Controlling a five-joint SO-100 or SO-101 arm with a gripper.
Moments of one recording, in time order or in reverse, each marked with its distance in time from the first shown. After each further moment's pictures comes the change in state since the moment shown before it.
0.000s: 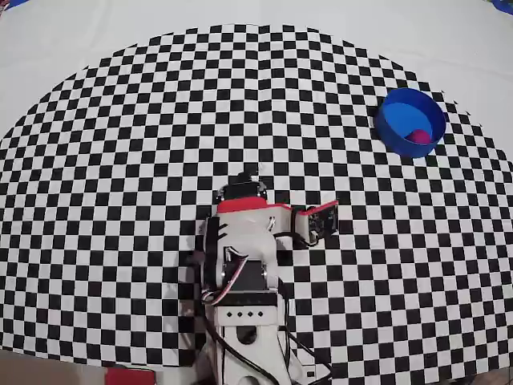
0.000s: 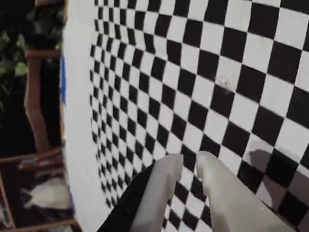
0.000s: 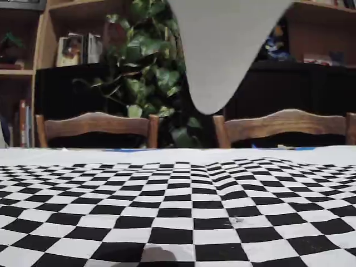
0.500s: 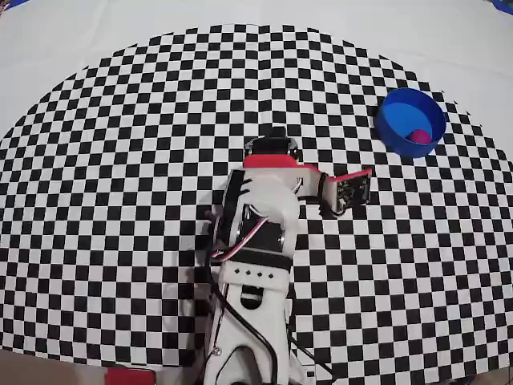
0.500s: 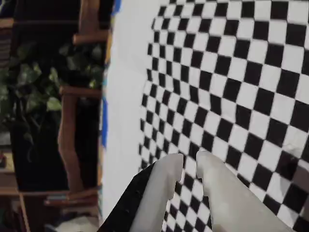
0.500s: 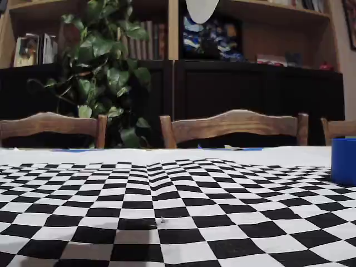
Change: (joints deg) arm 10.4 -22.7 -15.4 -14.3 -2.6
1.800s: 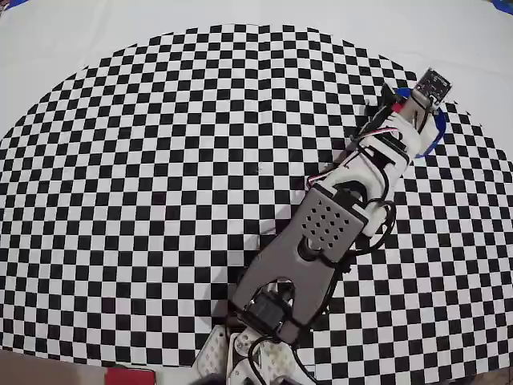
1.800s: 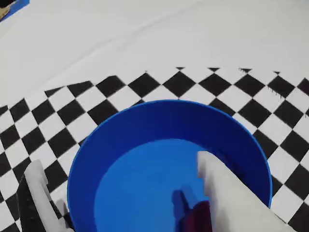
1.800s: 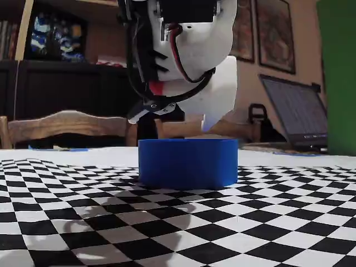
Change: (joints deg) arm 28.7 -107.8 -85.2 -22.8 -72.0
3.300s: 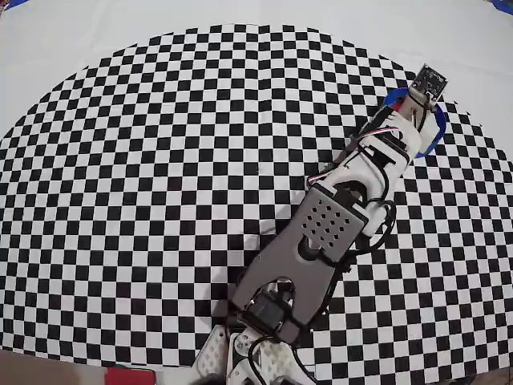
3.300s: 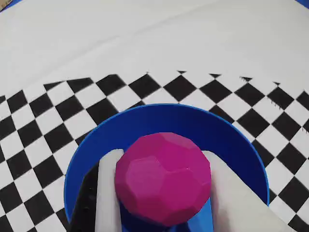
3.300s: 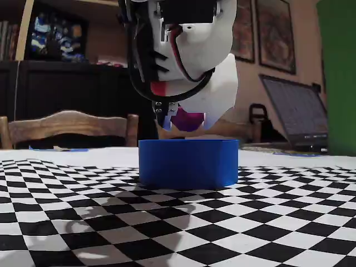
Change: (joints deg) arm 0.0 -1.9 -2.3 0.0 -7.2
